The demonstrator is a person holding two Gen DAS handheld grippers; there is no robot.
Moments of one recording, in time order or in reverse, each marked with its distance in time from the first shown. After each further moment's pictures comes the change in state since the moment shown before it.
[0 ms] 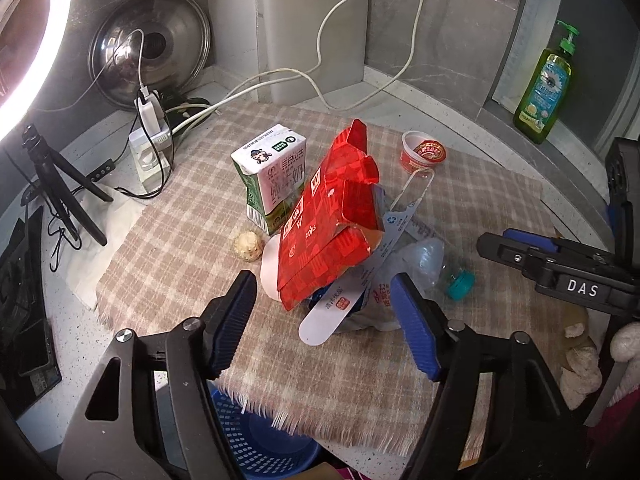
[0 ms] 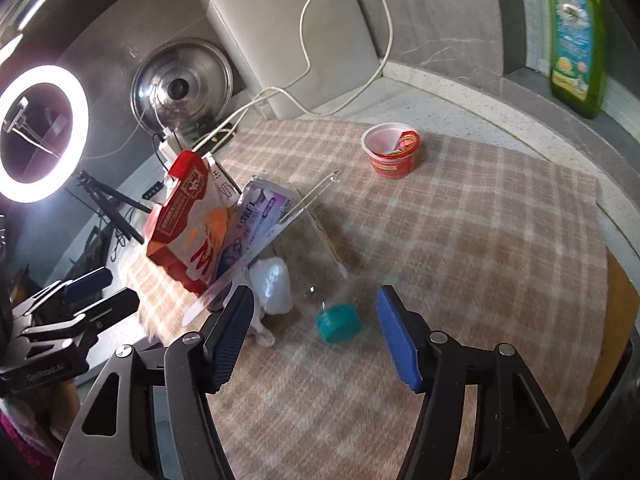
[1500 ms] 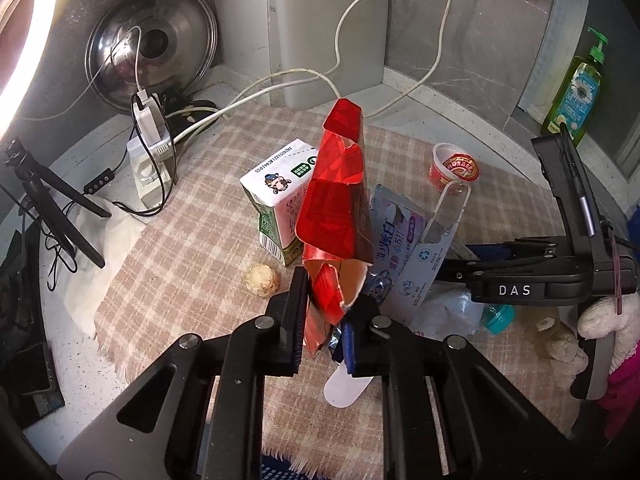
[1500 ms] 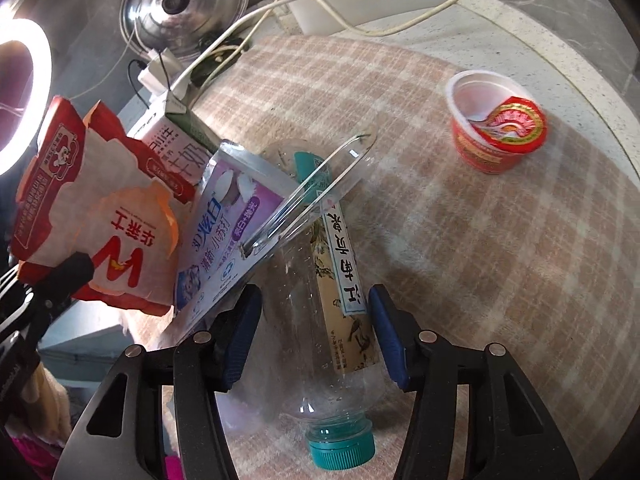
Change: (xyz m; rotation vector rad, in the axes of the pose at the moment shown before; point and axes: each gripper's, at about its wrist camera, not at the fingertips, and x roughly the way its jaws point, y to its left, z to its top) left arm 0.034 0.018 0.029 -0.007 0.003 0.039; right arm 0.120 0.004 0.050 -0.112 0.284 0.064
